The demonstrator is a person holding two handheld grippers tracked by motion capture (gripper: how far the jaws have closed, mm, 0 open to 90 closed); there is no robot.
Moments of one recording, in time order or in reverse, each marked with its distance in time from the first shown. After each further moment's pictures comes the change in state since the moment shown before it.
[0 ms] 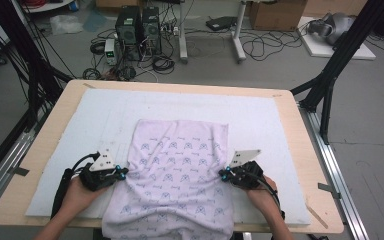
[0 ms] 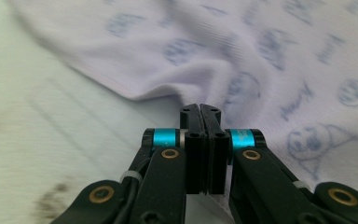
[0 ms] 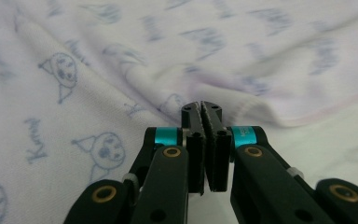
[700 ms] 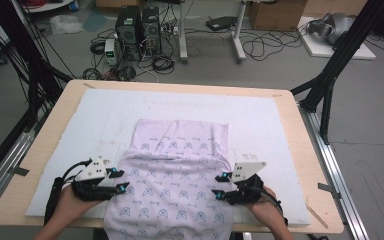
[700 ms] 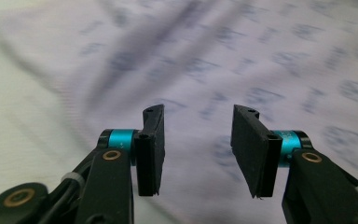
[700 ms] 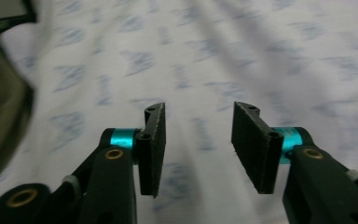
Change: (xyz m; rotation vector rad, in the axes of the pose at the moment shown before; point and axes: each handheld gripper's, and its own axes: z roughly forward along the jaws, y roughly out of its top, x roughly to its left) left arm -0.034 -0.009 -0.028 -0.077 -0.180 0.030; right arm 0.040 -0.003 -0.014 -0.125 0.156 -0.079
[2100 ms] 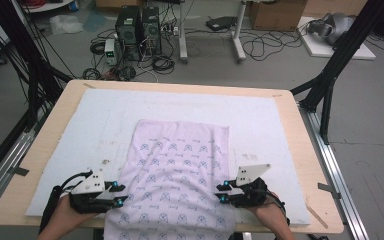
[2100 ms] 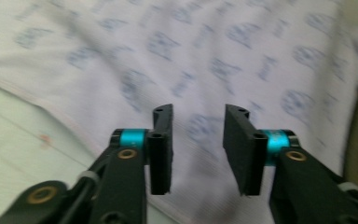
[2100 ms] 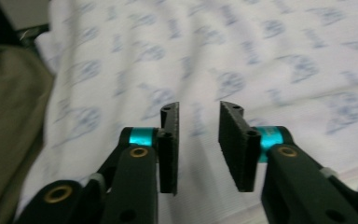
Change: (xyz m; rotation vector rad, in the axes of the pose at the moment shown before) left arm -0.002 -0.006 -0.005 0.000 -0.041 0.033; right arm -0.004 -0.011 -0.008 -0.017 0.066 0.042
